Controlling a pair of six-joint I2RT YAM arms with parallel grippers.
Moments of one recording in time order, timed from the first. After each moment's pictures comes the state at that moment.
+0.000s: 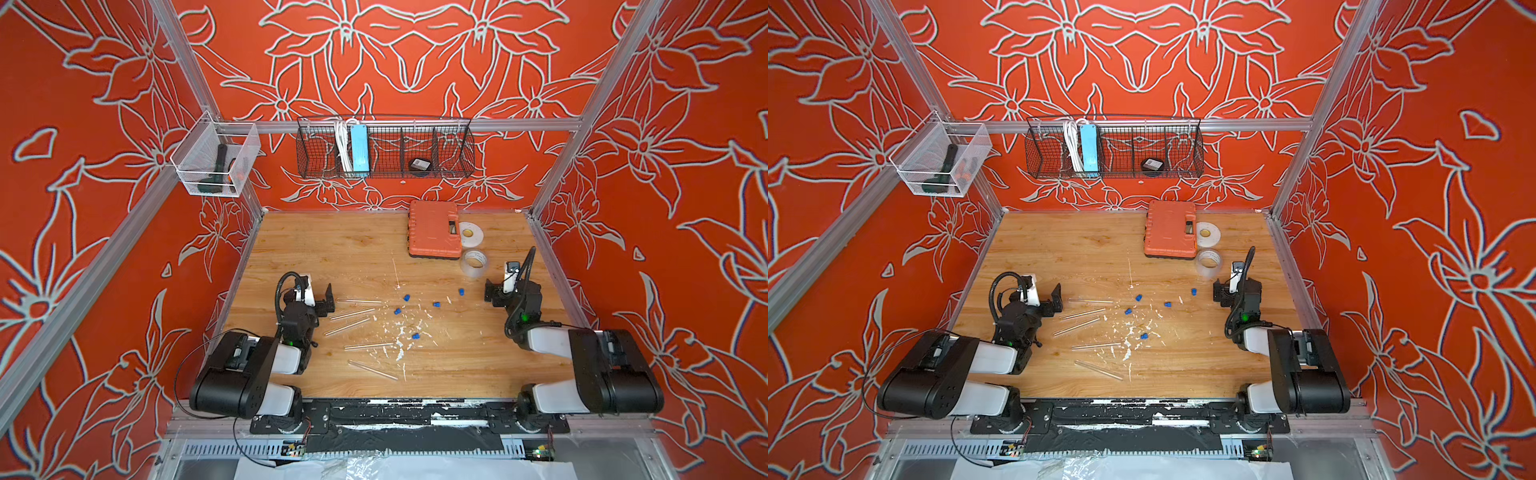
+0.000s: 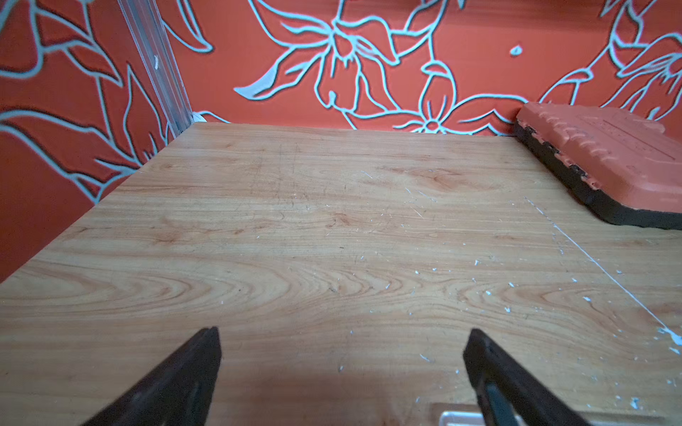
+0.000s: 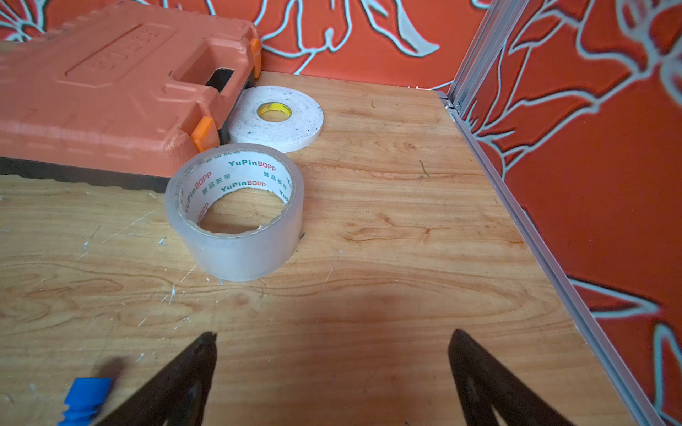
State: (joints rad) left arm -0.07 1.41 0.11 1.09 -0.13 -0.06; right arm 0.04 1.41 0.32 0.69 0.10 -0.11
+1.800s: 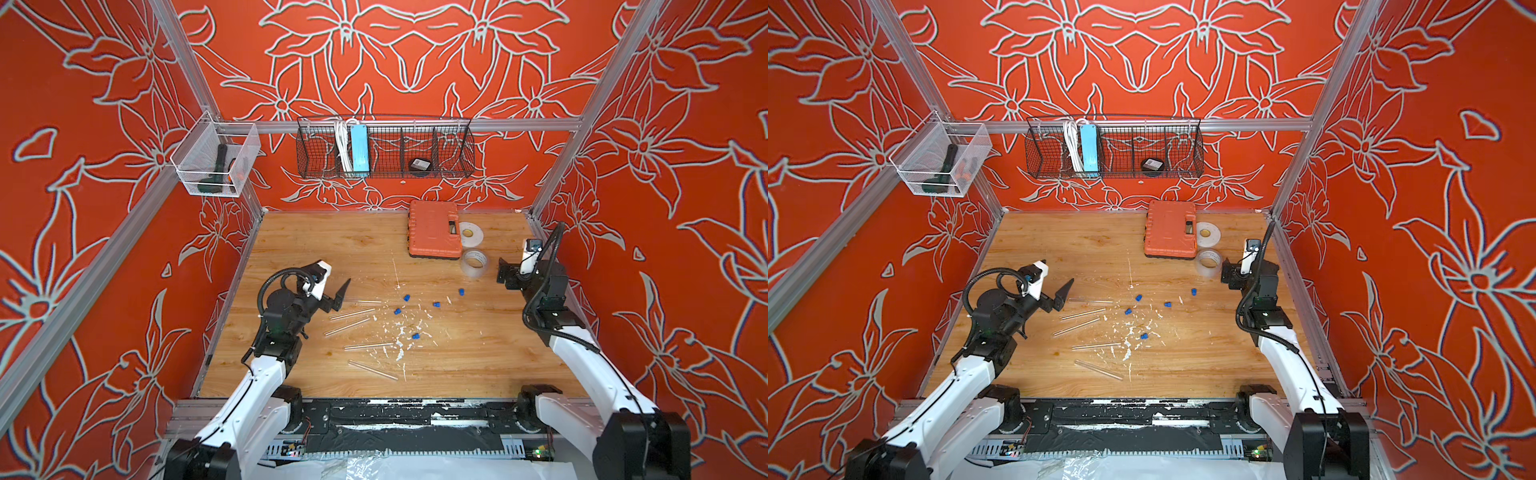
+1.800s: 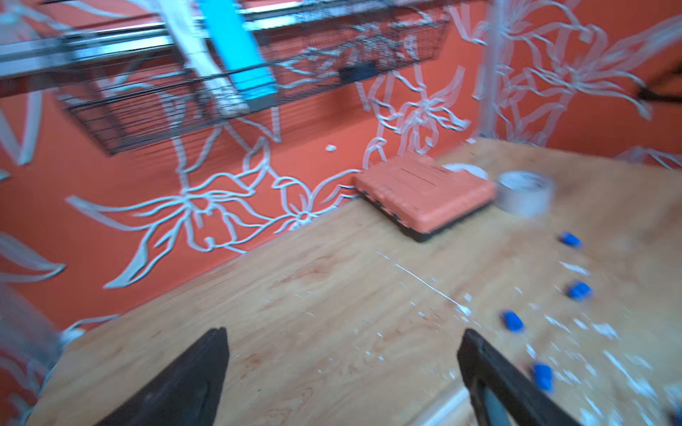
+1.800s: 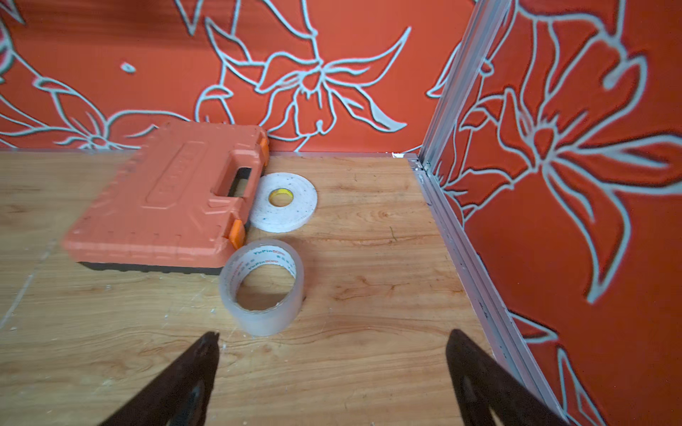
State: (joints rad) left arm -0.10 0.78 0.36 0.30 0.46 0.34; right arm 0.04 0.97 0.62 0.02 0.07 -0.05
